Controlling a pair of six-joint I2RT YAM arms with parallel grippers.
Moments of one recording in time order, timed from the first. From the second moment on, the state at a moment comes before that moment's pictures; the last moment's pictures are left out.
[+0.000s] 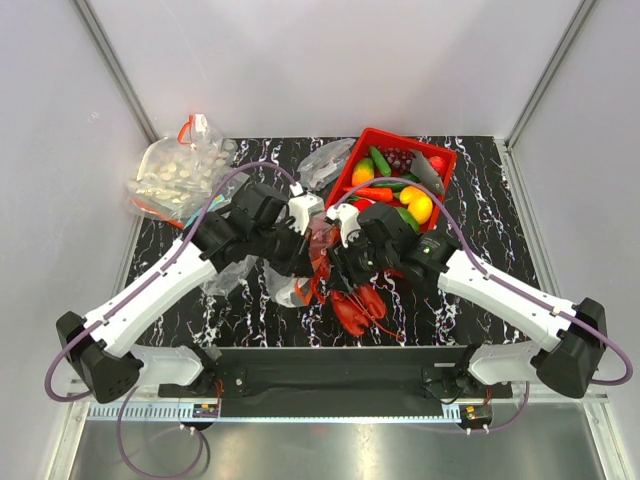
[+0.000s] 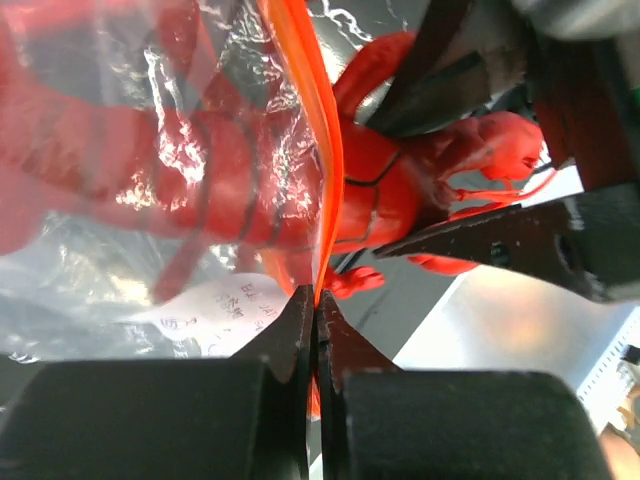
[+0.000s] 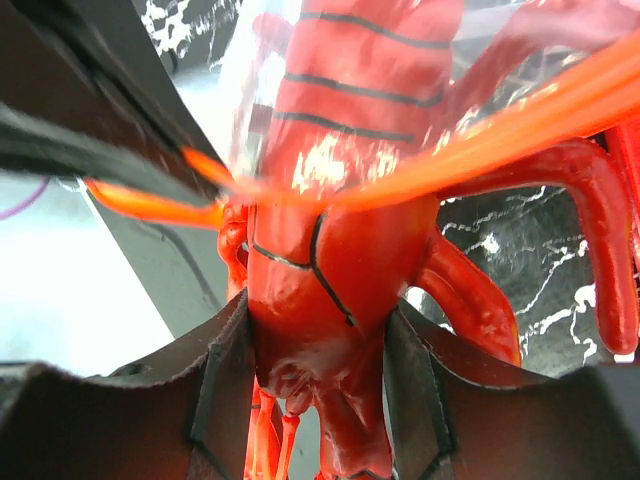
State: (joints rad) left arm -0.74 1.26 1.33 -0.94 0.38 -0.21; right arm 0.88 1.29 1.16 -0.60 -0.28 0.21
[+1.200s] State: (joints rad) left arm -0.75 1.17 1.01 -0.48 0.49 -0.44; right arm 0.88 1.20 0.96 -0.30 -0.10 0.43
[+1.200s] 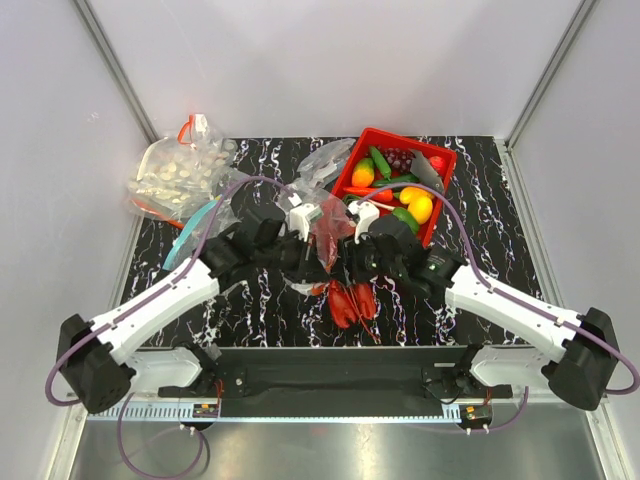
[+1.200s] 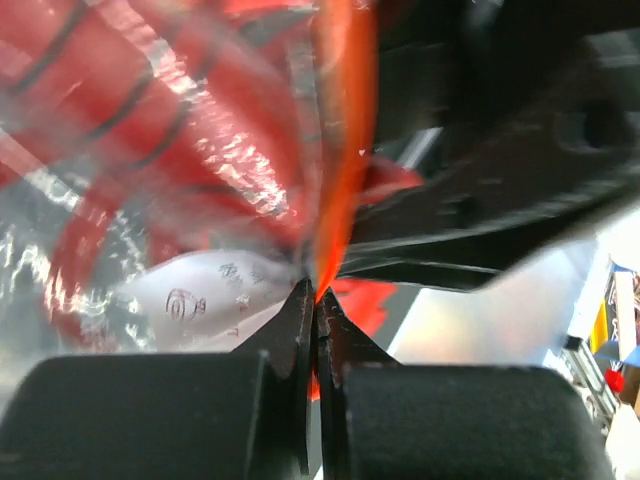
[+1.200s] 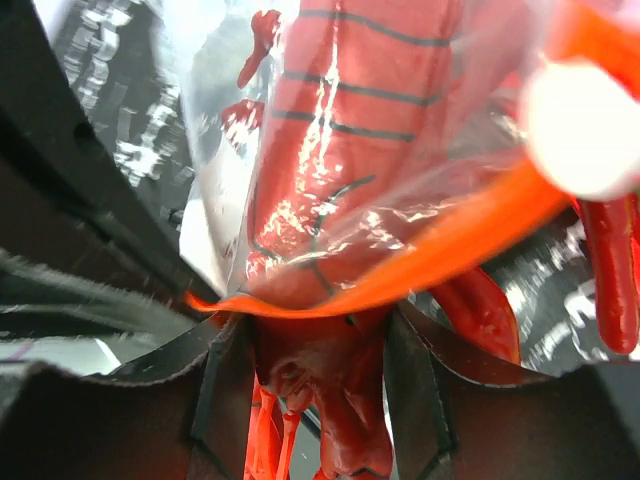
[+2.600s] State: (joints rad) left arm -0.84 1.48 0.99 -0.35 0.25 -0.50; right arm 0.86 1.03 0.77 -0.46 0.05 0.62
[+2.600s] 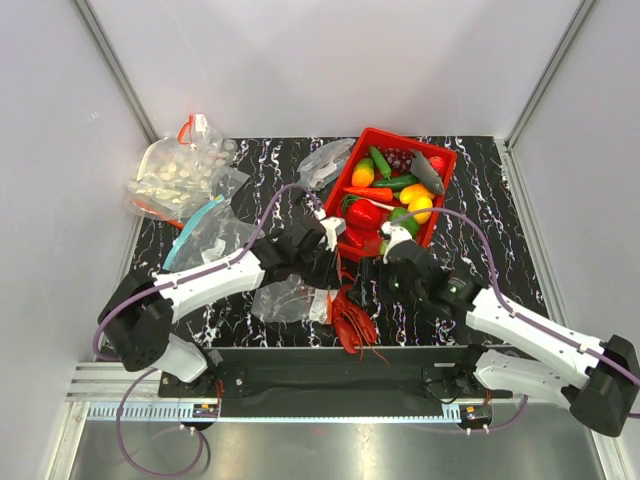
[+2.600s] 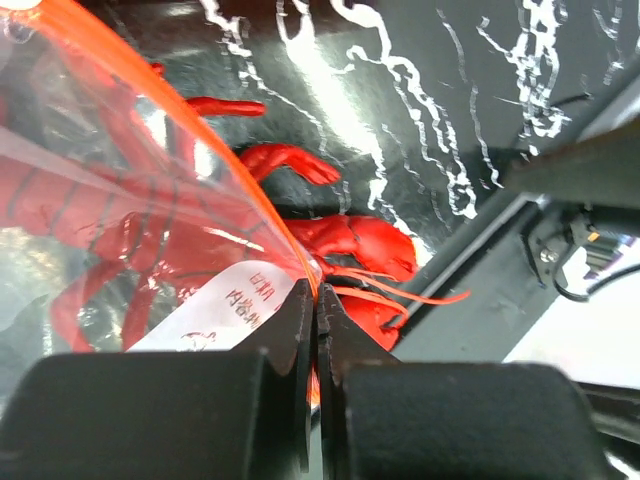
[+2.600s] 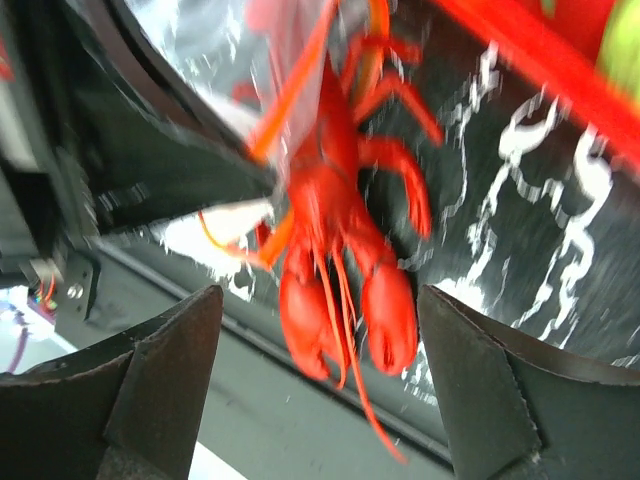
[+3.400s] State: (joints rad) left arm -0.91 1.49 0.85 -0.28 0.15 -0.49; right arm 0.86 1.14 0.42 -0.14 -0.02 0.92
